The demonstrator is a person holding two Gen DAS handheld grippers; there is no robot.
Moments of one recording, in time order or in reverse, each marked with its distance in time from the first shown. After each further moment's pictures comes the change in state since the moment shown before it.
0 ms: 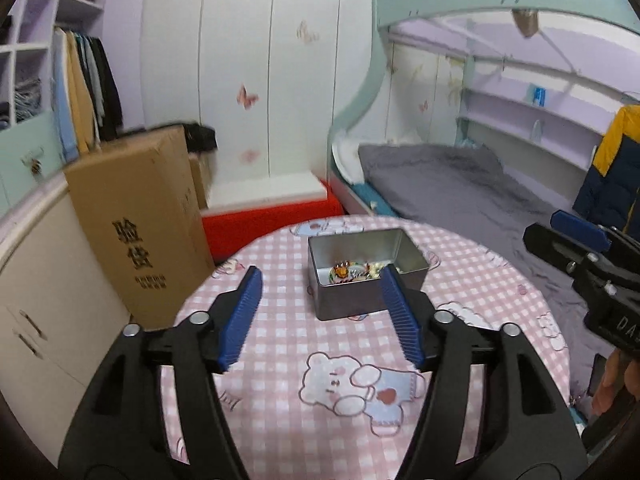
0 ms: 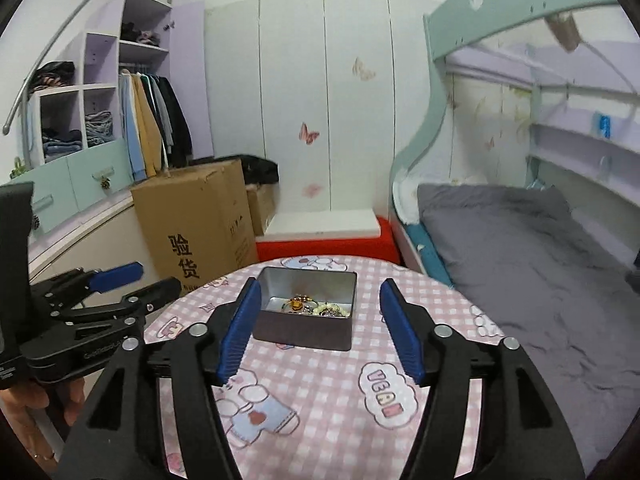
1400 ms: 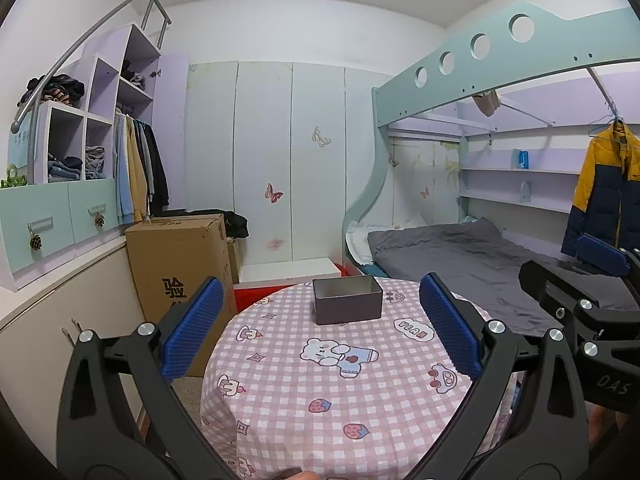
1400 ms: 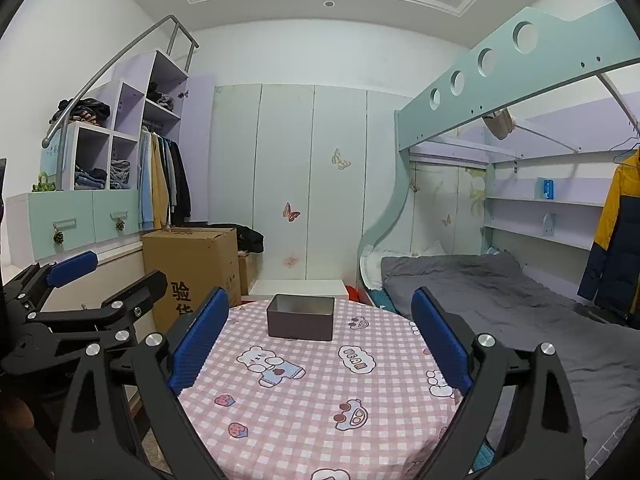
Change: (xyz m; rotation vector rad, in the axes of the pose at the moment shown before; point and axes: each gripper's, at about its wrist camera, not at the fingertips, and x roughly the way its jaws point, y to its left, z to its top) left arm -0.220 -0.055 -0.078 0.024 -0.346 0.090; right arm -0.208 0.045 -0.075 -0.049 -0.297 -0.114
